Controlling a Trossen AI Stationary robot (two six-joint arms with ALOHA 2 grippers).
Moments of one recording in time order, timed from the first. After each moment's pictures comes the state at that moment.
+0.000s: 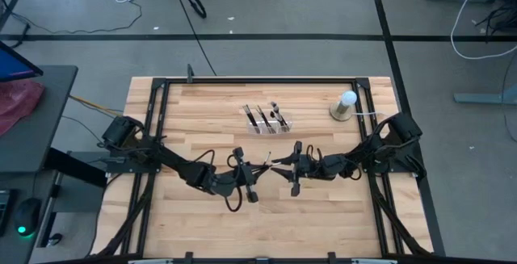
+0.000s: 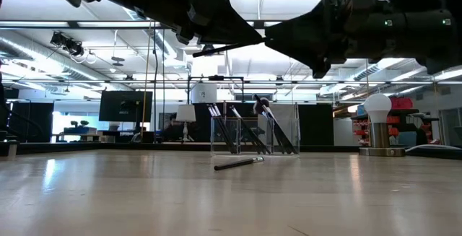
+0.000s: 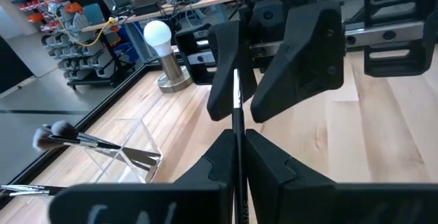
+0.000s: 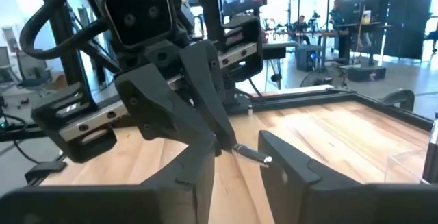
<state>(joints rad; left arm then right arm) -0.43 1.77 0.91 0.56 -0.81 0.01 0.37 1.78 0.46 1.39 0.46 0.05</state>
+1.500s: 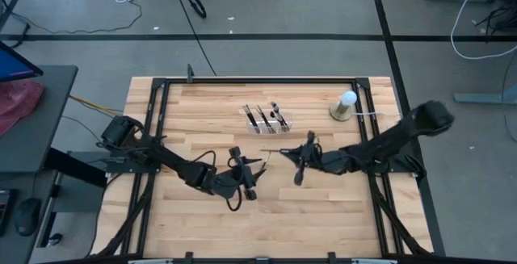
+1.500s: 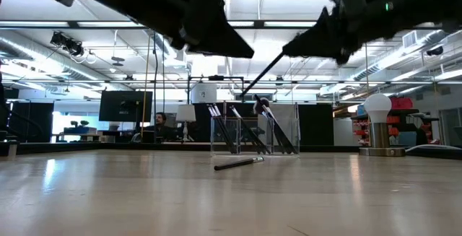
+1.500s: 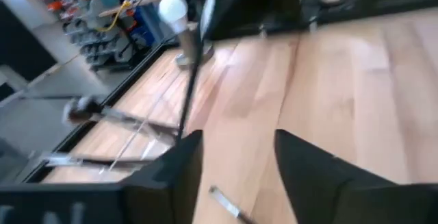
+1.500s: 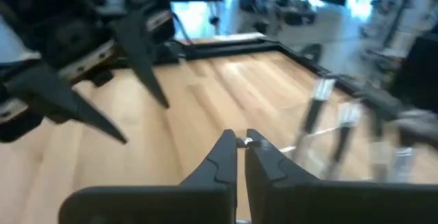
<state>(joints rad) -0.43 1.76 0.92 0.43 -0.88 -0.02 0.36 1.39 0.51 0.62 0.67 0.16</state>
